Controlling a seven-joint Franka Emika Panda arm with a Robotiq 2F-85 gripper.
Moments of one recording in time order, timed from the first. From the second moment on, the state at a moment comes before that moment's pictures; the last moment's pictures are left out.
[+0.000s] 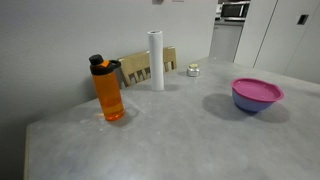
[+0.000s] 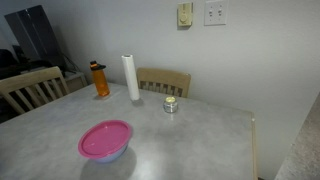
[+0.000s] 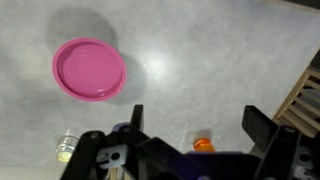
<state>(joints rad) 0.10 -0.86 -0.10 -2.61 0.10 1.97 -0.21</state>
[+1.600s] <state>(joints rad) 0.08 -0.55 -0.11 -2.59 0.11 2.20 -0.12</state>
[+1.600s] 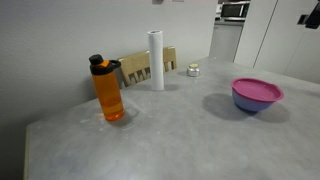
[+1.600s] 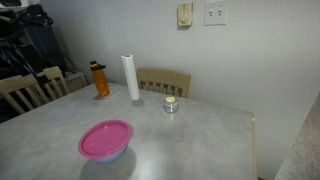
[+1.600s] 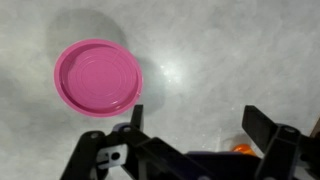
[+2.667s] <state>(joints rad) 0.06 -0.04 -0.04 -2.47 0.45 2.58 0.32</state>
